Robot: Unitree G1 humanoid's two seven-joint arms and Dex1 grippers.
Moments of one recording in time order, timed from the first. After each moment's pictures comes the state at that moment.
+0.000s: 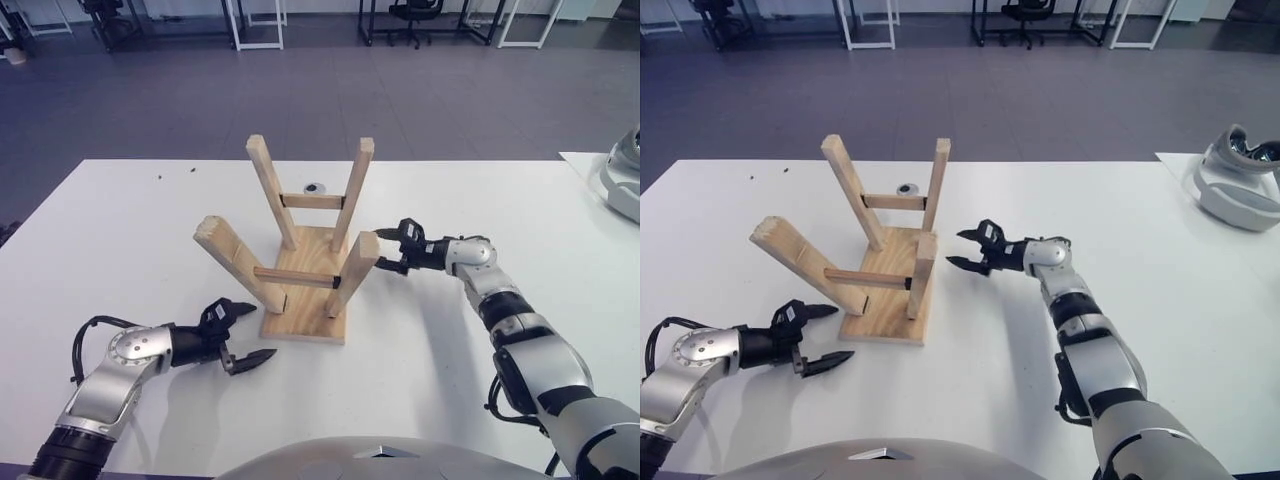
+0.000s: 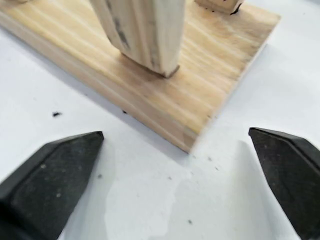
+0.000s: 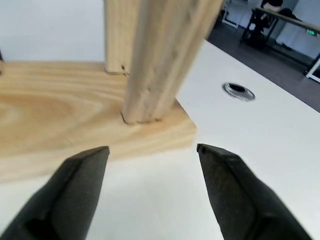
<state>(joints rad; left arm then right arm) 0.19 0.74 -0.07 -0.13 -0.32 0.23 -0.98 -0.62 -0.33 0.16 0.86 0.15 -0.29 1.10</state>
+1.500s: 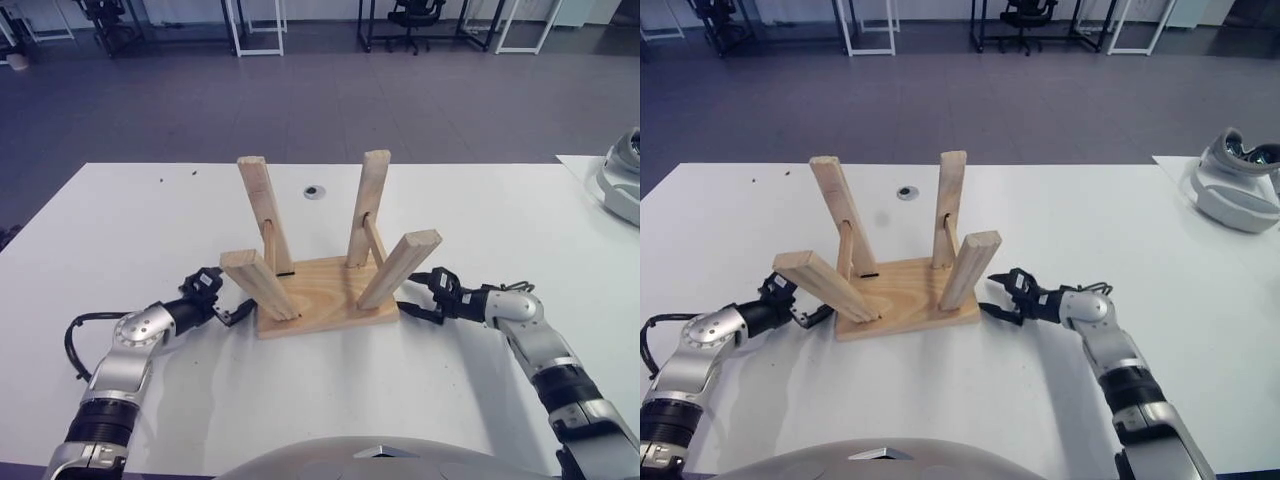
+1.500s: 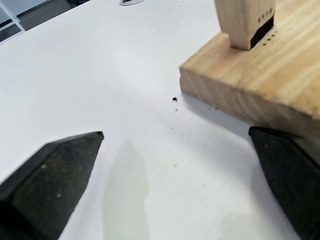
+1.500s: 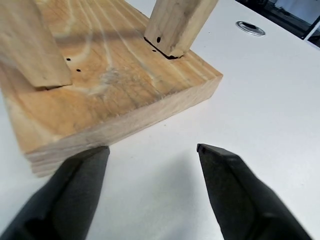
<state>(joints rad) 0.04 0.59 0.05 0.19 -0.16 0.04 -0.71 -0.14 -0.54 0.16 0.29 0.09 -0.07 0.92</state>
